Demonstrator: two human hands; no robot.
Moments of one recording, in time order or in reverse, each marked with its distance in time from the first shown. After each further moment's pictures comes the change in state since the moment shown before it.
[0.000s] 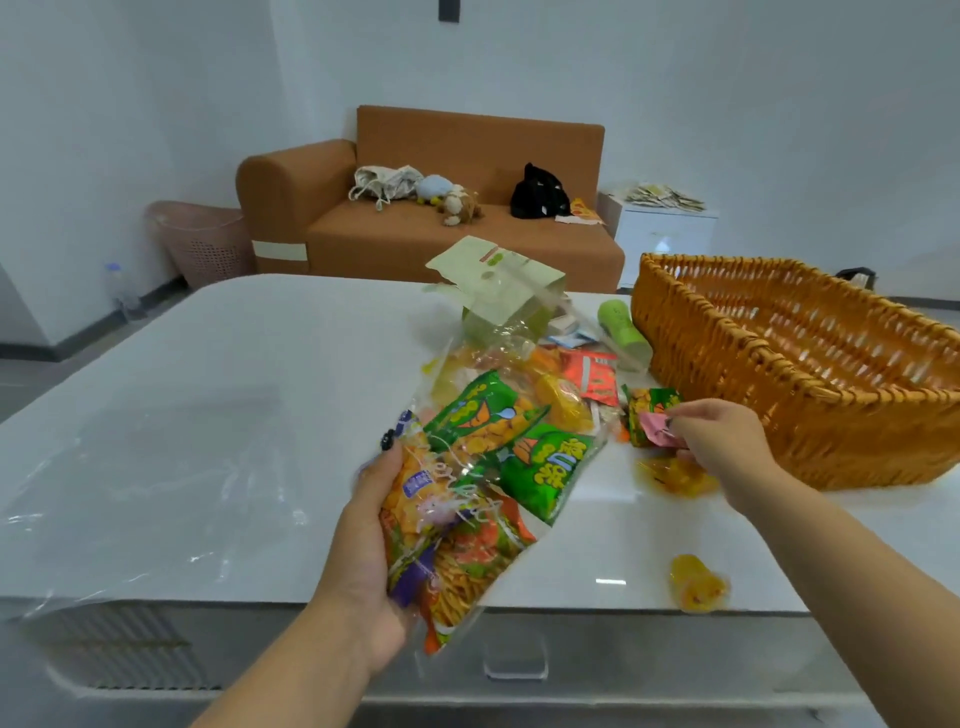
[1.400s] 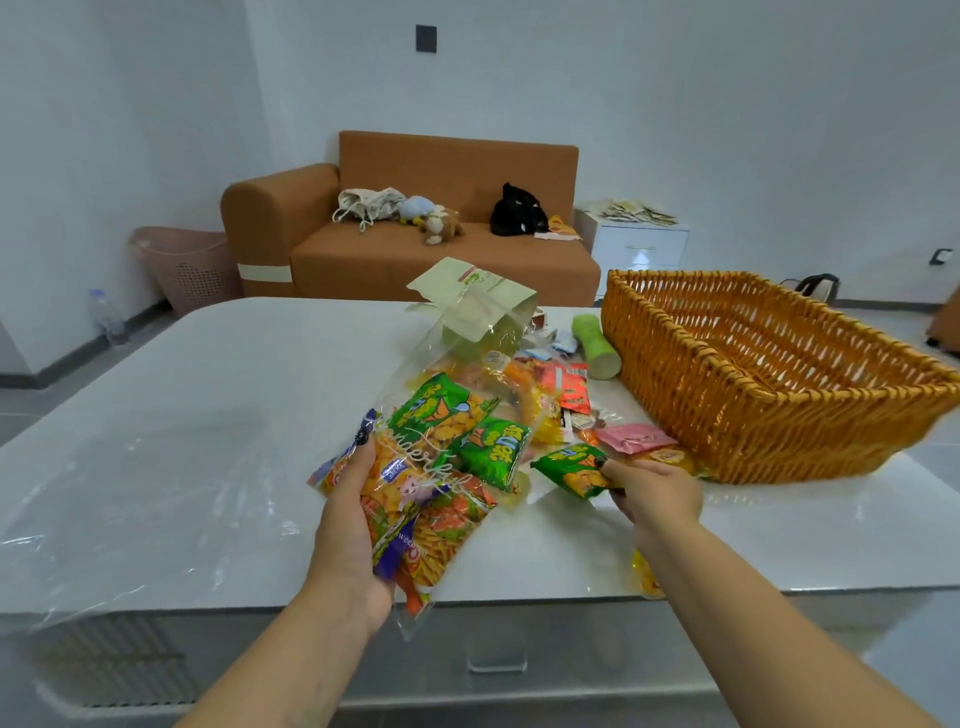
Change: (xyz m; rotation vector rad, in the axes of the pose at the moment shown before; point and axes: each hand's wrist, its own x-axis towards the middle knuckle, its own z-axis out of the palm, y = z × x) left_hand 0.001 0.006 0.009 0.080 0.073 0.070; right_hand -0.039 0.029 0.038 0.528 0.102 0.307
